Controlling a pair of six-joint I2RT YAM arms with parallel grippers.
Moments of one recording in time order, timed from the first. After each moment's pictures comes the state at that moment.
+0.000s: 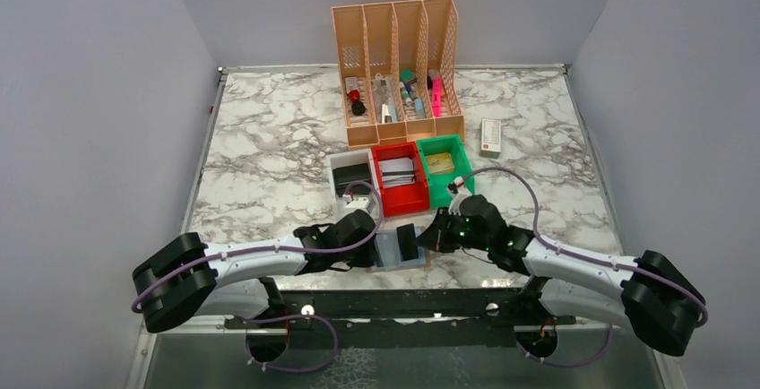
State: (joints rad) left arm -1.05 1.20 0.45 -0.14 -0.09 -0.90; right arm 0.84 1.07 0.32 0.16 -0.20 0.86
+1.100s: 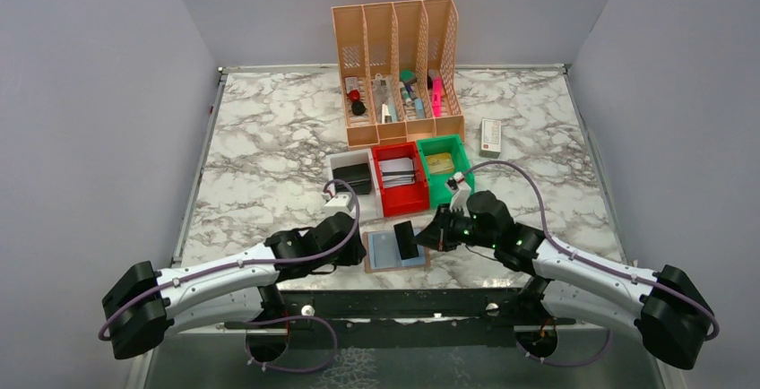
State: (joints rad) left arm -1.06 0.92 0.43 -0.35 -0.22 -0.89; right arm 0.83 0.94 0.38 0.06 -0.25 0.78
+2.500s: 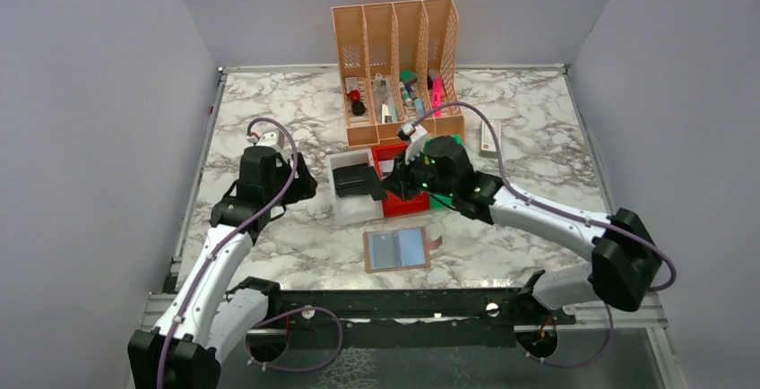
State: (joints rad) left arm -0.21 0.89 0.71 -0.50 0.05 -0.40; right arm 0.84 1.33 0.87 0.07 -0.20 0.34
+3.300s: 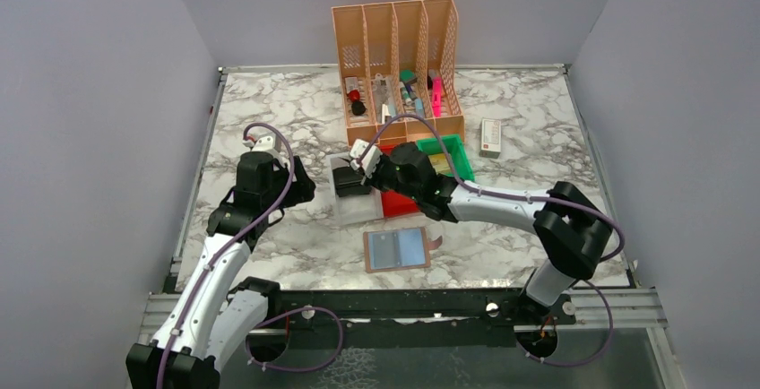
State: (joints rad) left arm -0.21 0.80 0.67 -0.50 0.03 -0.41; right arm 0.94 1.66 1.00 0.33 0.00 -0.39
